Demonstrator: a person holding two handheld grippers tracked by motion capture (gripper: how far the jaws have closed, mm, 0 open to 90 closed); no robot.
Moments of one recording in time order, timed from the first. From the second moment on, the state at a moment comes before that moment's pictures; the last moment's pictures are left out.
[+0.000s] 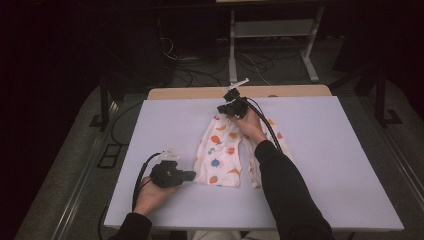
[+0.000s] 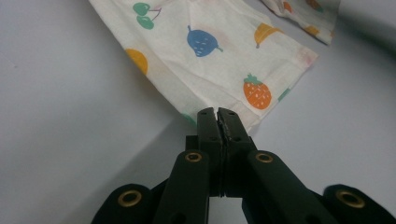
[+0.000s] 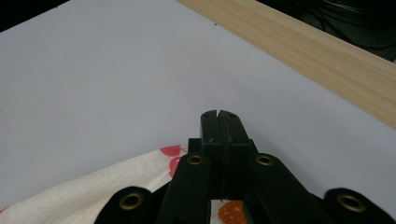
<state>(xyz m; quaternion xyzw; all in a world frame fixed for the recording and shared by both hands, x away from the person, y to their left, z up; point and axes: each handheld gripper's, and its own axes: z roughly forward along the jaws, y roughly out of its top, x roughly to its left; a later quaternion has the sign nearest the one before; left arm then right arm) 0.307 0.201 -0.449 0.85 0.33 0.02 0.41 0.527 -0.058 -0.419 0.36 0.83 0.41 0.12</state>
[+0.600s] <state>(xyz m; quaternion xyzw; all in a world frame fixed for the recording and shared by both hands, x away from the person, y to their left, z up) 0.296 0.187 -0.424 0.83 0.31 0.00 0.46 0.520 -0.074 -0.403 0.35 0.82 0.43 0.11</state>
